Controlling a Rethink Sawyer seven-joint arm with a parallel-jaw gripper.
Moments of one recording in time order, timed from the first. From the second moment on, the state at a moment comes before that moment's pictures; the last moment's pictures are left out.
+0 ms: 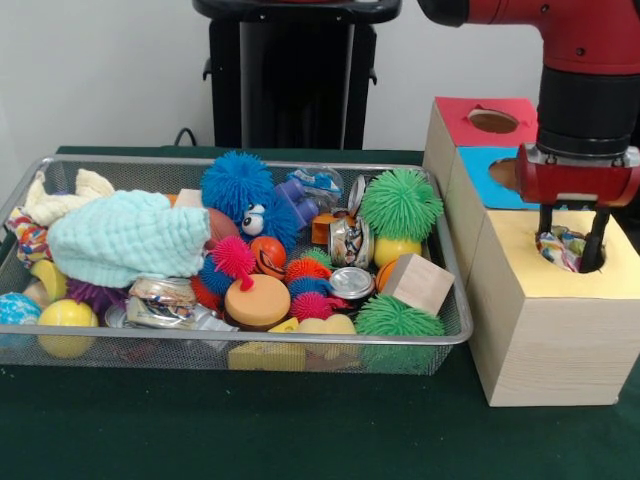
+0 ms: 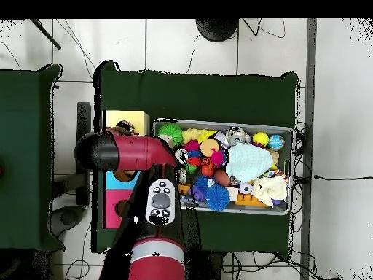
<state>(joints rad) 0.12 -0.50 -0.06 1.48 0.16 0.39 1.87</state>
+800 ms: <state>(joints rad) 0.19 -0.58 -0.11 1.53 0.17 0.47 1.87</state>
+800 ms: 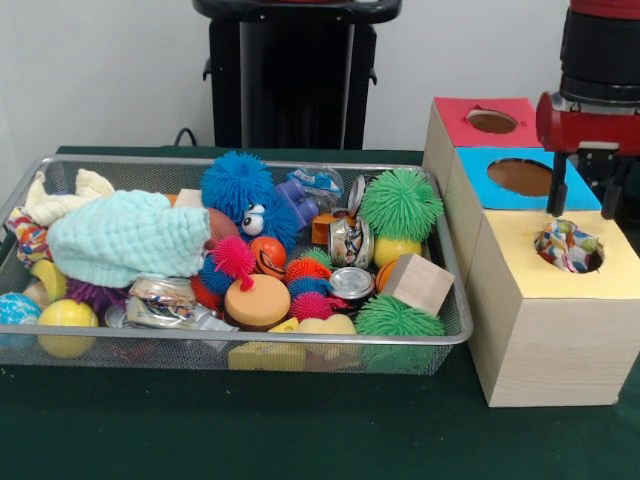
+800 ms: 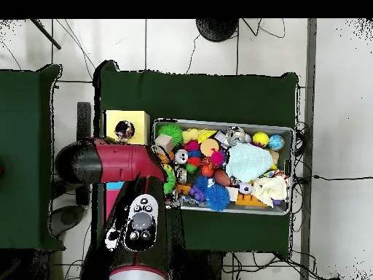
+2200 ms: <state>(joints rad) 0.34 -0.62 -0.30 1.53 0.17 0.38 1.87</state>
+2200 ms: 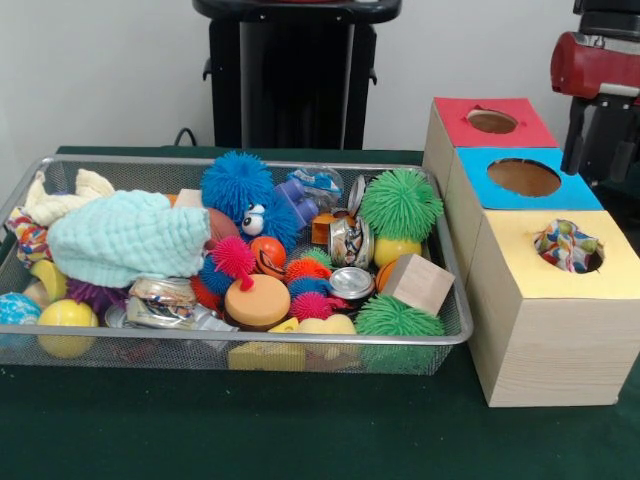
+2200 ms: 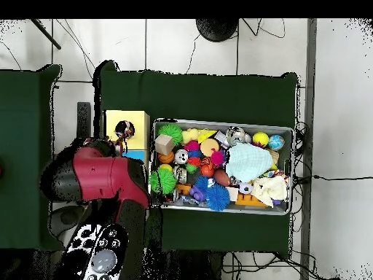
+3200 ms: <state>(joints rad) 0.34 -0.60 -0.31 1.53 0.19 0.37 1.87</state>
